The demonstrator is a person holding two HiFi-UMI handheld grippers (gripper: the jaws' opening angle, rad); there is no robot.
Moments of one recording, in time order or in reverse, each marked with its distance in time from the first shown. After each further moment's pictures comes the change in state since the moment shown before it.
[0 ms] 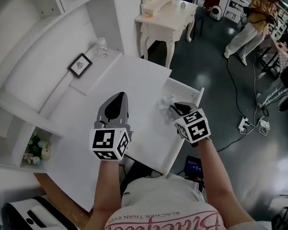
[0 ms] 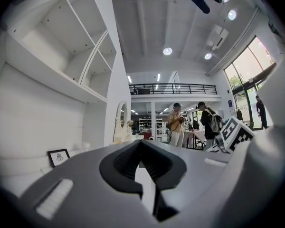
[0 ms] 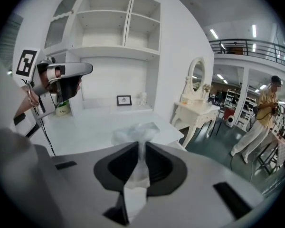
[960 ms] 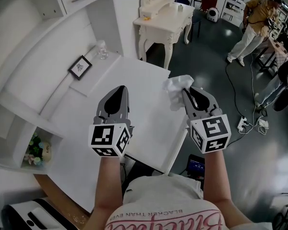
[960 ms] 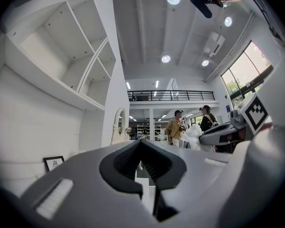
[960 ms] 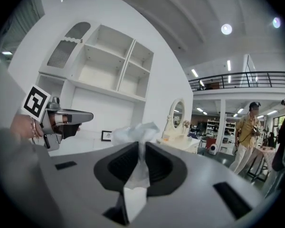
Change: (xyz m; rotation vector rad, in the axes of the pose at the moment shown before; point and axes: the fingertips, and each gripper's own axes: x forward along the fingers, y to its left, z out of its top) left arm -0.001 -0.004 0.033 -0.004 -0.088 -0.025; right arm -0.113 -0.017 0.102 -0.026 -0.418 -0.242
